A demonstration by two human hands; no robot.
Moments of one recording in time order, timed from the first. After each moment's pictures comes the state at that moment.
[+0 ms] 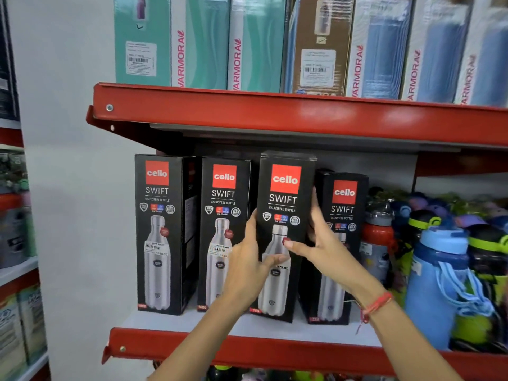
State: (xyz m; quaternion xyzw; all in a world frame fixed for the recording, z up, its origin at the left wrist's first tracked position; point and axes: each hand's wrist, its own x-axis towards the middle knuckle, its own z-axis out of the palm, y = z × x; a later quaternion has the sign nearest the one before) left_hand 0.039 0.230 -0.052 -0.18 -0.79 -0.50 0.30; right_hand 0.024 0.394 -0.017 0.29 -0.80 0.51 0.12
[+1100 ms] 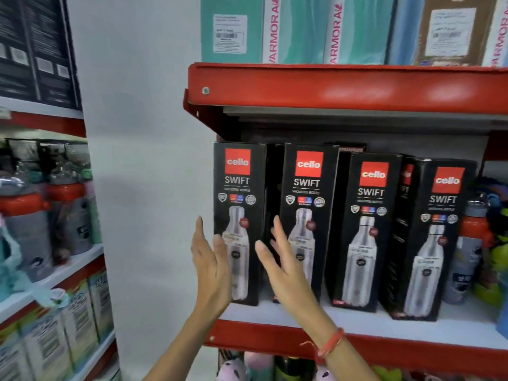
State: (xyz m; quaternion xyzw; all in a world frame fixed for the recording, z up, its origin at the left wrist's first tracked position) left_hand 0.039 0.045 -0.102 -0.02 -0.72 -0.58 0.39; right_hand 0.046 0.177 -0.080 0.26 -0.75 0.60 0.11
